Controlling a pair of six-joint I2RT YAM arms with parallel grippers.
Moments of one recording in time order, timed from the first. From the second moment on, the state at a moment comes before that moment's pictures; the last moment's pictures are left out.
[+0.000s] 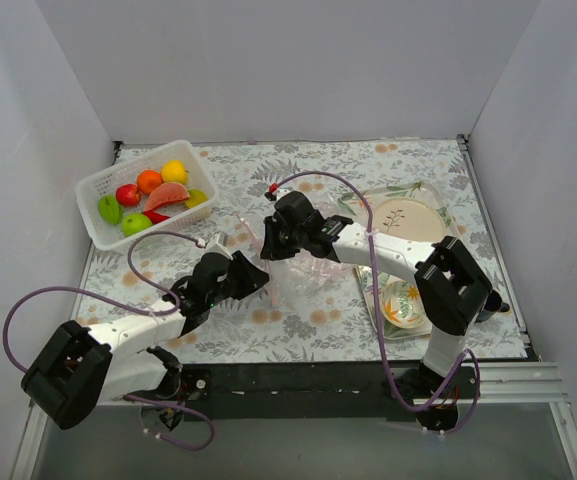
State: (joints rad) left arm -0.64 1.12 0.34 0.27 0.03 -1.03; right arm 0.89 1.78 1.29 -0.22 -0.14 0.57
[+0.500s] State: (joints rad) left arm -0.65 1.09 0.39 0.25 -0.09 -1.00; right arm 0.94 1.78 1.35 -0.31 -0.03 0.54
